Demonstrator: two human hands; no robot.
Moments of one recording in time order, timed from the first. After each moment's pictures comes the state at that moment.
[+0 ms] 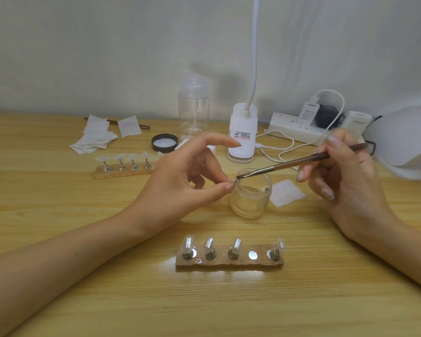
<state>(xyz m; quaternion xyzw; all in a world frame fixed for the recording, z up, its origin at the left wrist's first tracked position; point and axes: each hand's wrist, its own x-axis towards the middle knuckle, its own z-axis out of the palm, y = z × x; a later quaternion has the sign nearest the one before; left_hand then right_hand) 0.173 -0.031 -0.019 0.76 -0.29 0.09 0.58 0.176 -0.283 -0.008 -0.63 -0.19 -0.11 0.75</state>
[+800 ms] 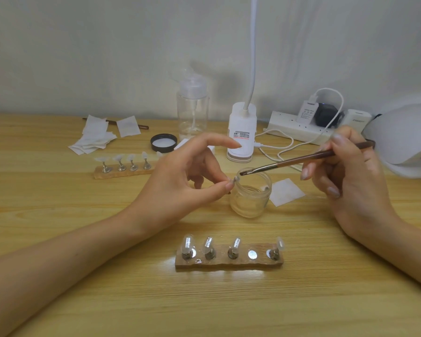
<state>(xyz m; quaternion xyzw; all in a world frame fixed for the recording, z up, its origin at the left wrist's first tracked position) 0.174 -0.032 -0.019 0.76 -0.30 0.09 0.57 0.176 -0.285 -0.008 -0.64 -0.18 -0.14 0.74</state>
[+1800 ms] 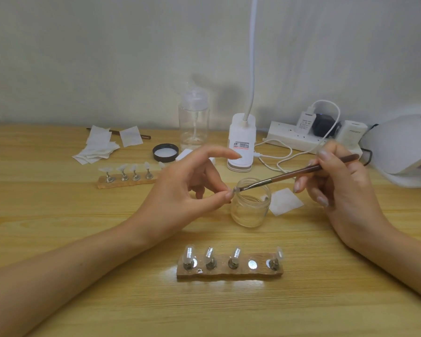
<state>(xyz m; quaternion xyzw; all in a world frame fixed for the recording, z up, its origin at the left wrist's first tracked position) 0.172 -0.031 -0.018 0.76 -0.30 0.09 0.57 0.176 -0.285 -0.008 -0.66 -0.17 -0.12 0.72</state>
